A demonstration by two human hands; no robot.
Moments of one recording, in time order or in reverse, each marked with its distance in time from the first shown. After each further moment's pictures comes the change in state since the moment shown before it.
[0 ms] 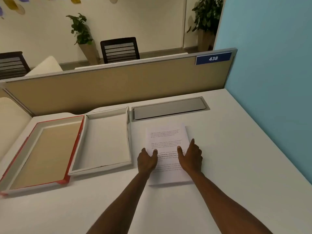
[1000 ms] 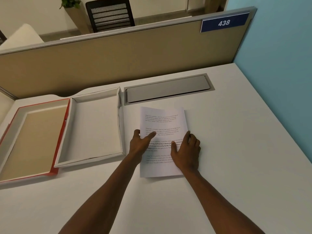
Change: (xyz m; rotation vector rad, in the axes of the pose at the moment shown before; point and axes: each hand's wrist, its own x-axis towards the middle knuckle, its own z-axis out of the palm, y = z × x) left_hand 0.048 0.012 0.005 -0.160 -0.100 -0.054; right_hand 0.004 0.017 0.029 -0.191 0.131 -0.126
